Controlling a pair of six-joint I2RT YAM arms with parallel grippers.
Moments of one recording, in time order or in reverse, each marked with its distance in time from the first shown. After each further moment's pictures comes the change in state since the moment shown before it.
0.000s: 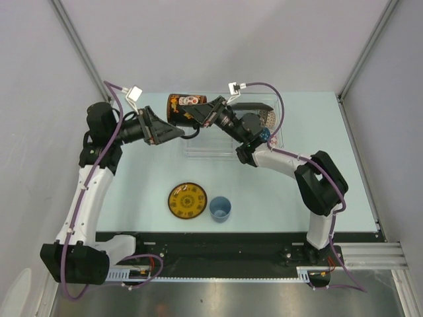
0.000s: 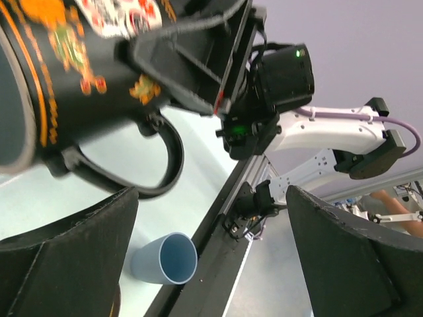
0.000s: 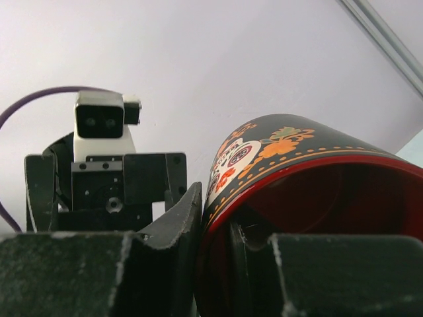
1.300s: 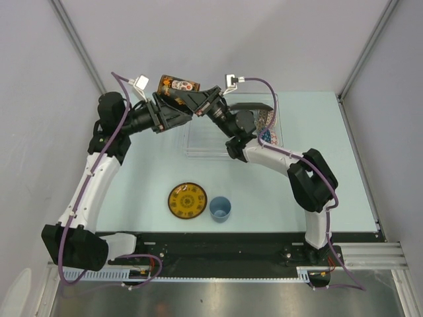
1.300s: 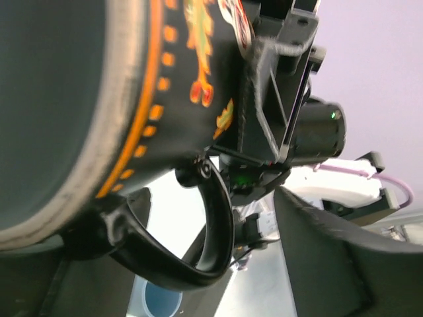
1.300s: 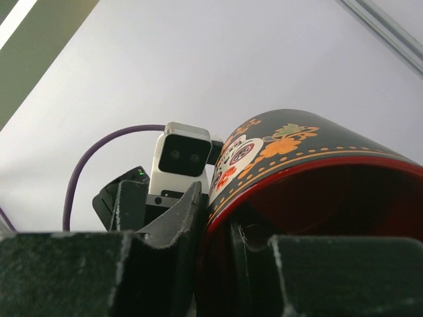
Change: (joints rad) left arm -0.098 0.105 0.085 0.042 -0.161 -0.128; right arm 0.050 0.090 0.185 0.076 0.105 0.113
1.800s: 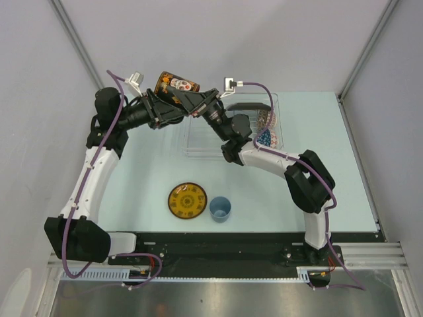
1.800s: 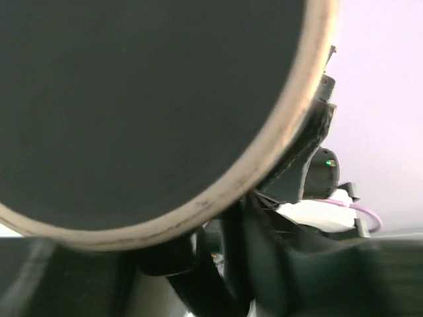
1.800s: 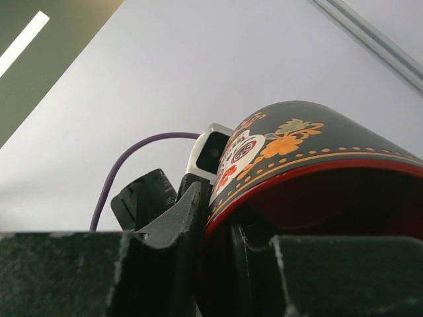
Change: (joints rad) left arm 0.056 0.054 0.042 0.005 0.021 -0.125; right arm 0.053 0.008 0.004 0.037 0.121 -0.016
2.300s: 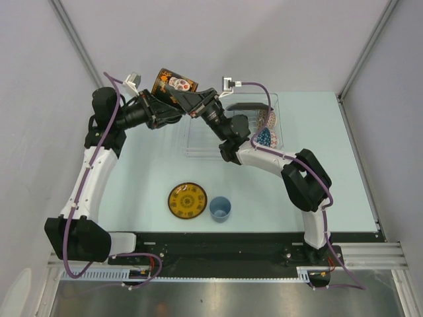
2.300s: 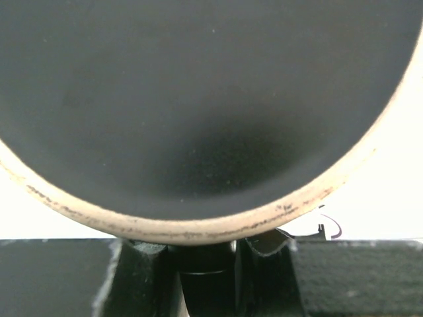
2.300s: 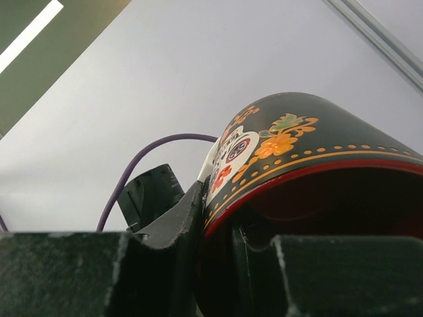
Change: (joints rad) left arm 0.026 0.004 0.003 -0.002 0.031 -0.130; right arm 0.004 0.036 0.035 0.051 -0.027 -0.046
